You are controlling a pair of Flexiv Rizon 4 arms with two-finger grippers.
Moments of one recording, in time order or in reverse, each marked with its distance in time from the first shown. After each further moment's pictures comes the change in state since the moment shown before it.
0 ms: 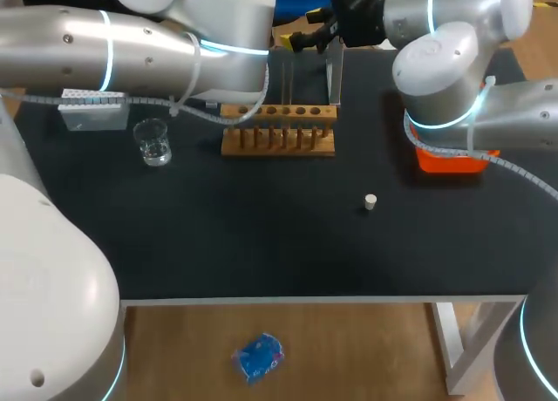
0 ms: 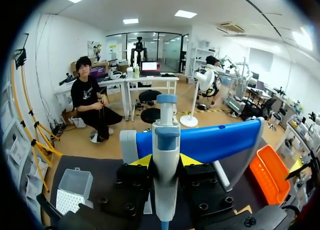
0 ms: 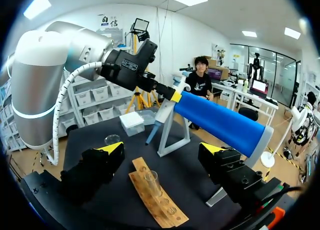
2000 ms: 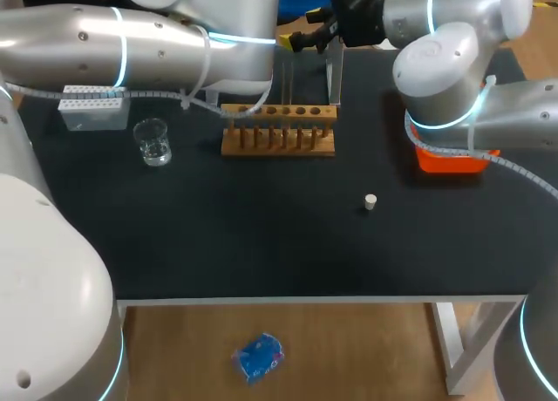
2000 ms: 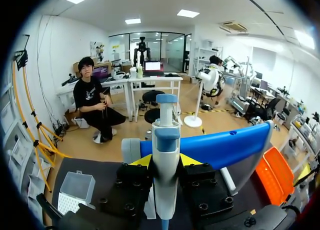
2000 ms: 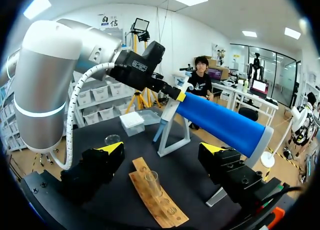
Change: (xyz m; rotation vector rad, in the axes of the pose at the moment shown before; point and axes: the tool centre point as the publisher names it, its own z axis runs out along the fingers) left arm -0.008 -0.006 0.016 -0.001 -0.033 0.004; right arm 0.000 0.000 0.000 0.002 0.000 0.000
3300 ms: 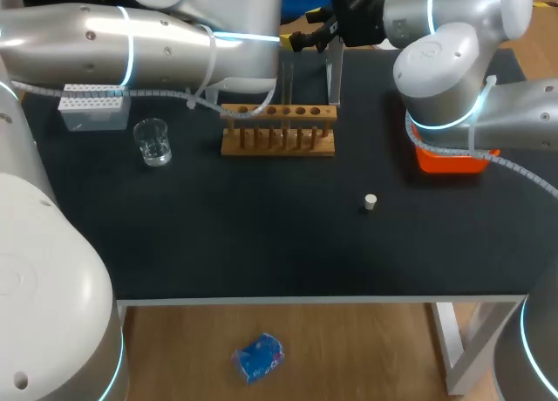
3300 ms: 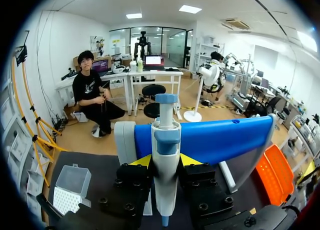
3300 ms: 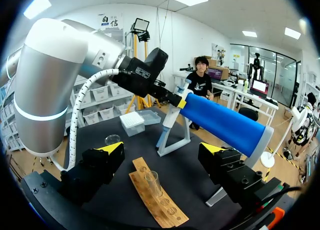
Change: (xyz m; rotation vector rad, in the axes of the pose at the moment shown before) left arm 0.003 0.017 0.010 -0.046 0.003 -0.020; right arm 0.000 0.000 0.000 -0.001 0.001 0.000
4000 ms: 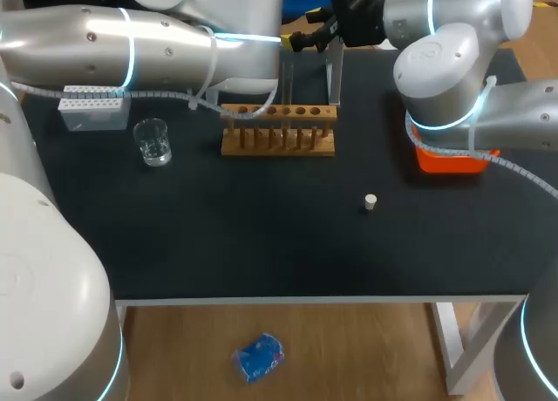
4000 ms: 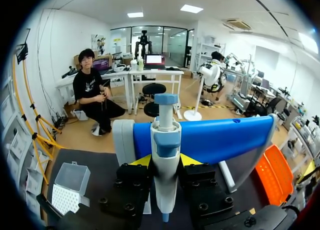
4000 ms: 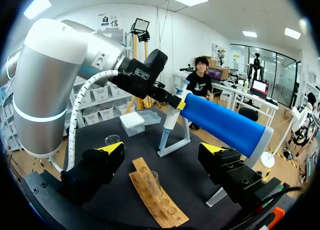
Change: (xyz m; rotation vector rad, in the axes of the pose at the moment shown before) left arm 0.001 0.004 0.000 -0.007 -0.001 -0.012; right arm 0.000 0.000 0.000 -0.002 0.000 0.000
